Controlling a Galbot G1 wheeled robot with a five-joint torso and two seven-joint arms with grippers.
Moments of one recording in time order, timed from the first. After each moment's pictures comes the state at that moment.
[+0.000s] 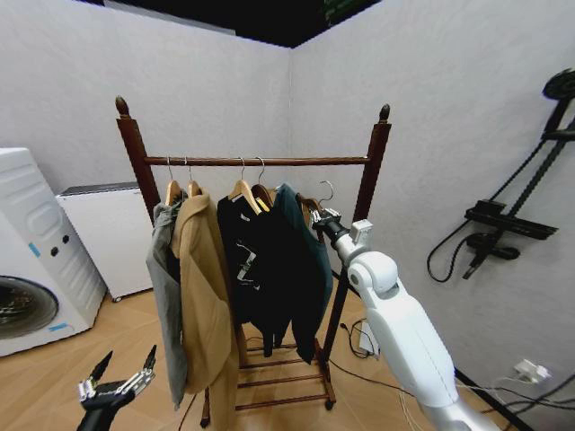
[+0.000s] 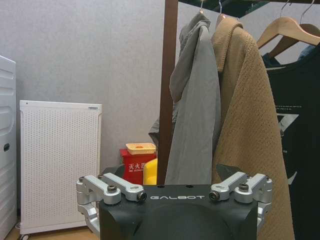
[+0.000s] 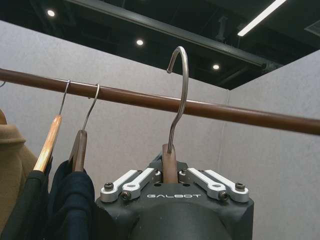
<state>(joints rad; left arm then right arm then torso) 1.83 -1.30 -0.87 -2.29 -0.49 -0.05 0.04 -0.43 1.15 0.28 1.91 0.33 -0.52 0.06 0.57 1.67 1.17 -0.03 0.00</state>
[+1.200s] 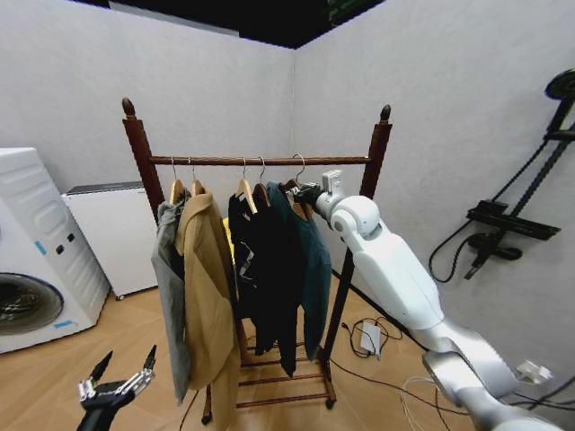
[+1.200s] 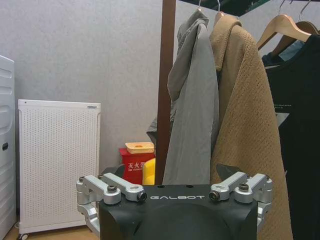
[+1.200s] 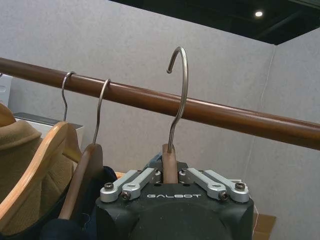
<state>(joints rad) 1.83 -1.30 -0.87 -2.29 -0.49 -0.05 0.04 0.02 1.13 0.00 1.62 0.64 -0.74 0.12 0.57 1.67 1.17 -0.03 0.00</state>
